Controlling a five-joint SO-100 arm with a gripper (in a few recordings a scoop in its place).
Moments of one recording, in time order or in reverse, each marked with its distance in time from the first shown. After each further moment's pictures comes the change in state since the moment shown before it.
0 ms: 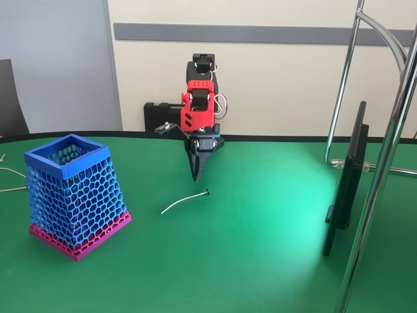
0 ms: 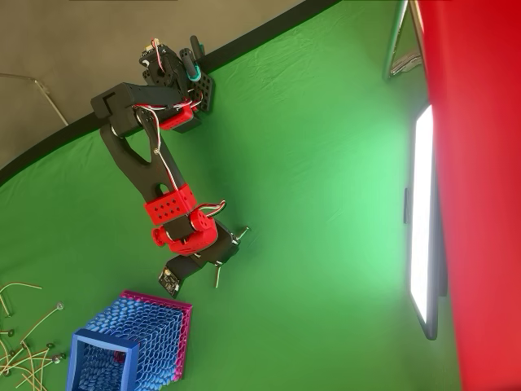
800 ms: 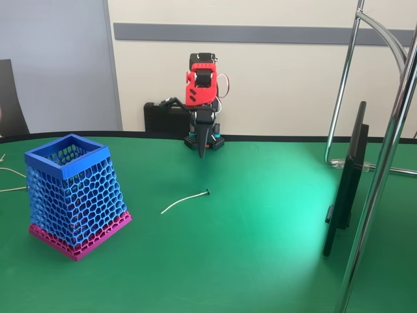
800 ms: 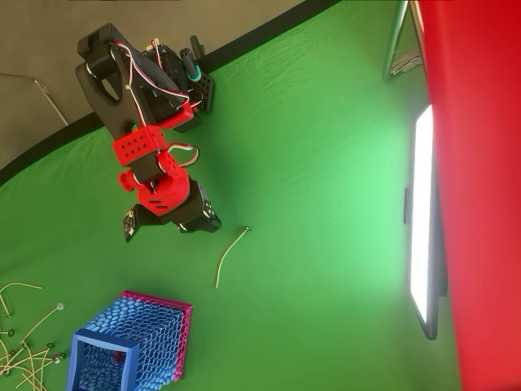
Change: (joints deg) arm 0.4 23.9 19.0 -5.1 22.1
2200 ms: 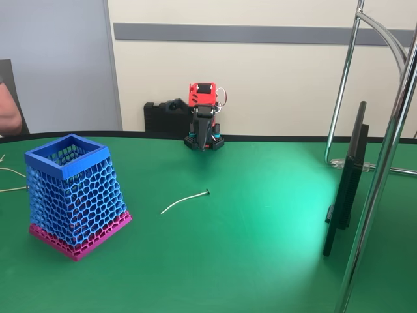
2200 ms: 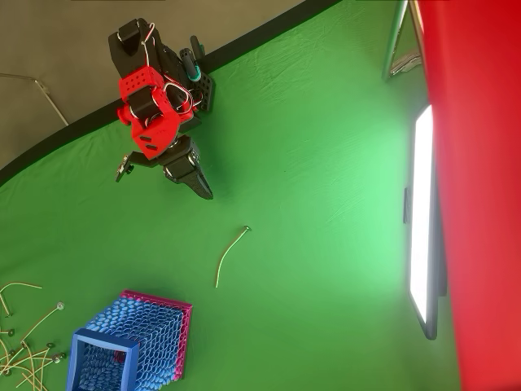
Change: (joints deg) arm -1.1 89.0 54.4 6.7 6.7
